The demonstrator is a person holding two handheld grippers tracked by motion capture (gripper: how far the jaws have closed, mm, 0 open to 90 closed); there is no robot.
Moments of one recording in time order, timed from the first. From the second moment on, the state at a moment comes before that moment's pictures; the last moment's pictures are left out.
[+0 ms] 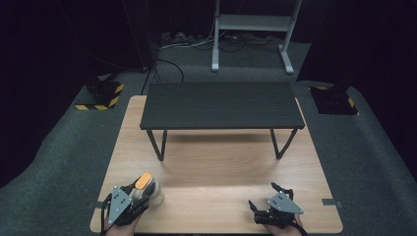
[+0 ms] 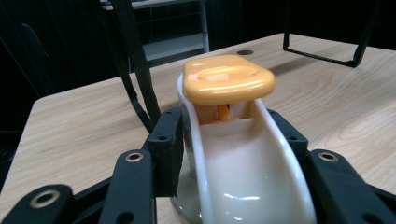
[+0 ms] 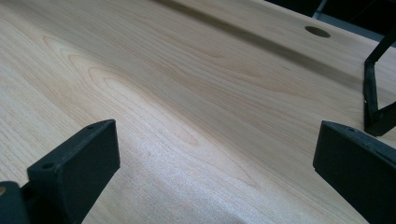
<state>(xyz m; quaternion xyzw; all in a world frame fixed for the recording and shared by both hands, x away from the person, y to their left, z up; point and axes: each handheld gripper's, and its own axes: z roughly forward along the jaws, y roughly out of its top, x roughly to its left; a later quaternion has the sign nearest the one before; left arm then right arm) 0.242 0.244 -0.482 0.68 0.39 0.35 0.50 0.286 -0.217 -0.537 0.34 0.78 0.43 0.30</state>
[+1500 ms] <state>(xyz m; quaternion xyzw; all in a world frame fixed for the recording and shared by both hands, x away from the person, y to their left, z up) 0.256 0.221 -0.407 0.68 0.32 0.32 0.57 0.287 -0.218 -0.537 0.34 0.78 0.43 0.30</state>
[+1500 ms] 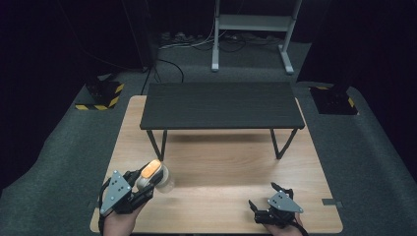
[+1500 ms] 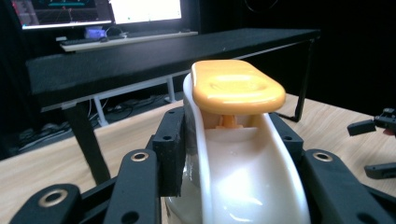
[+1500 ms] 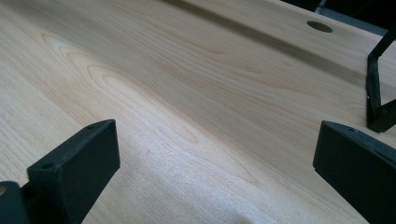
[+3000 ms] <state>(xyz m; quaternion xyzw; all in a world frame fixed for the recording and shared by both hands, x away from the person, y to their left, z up) 0.309 0.180 -0.316 0.65 0.26 0.36 0.61 0.288 -0.221 -0.537 0.35 0.78 0.44 0.29</state>
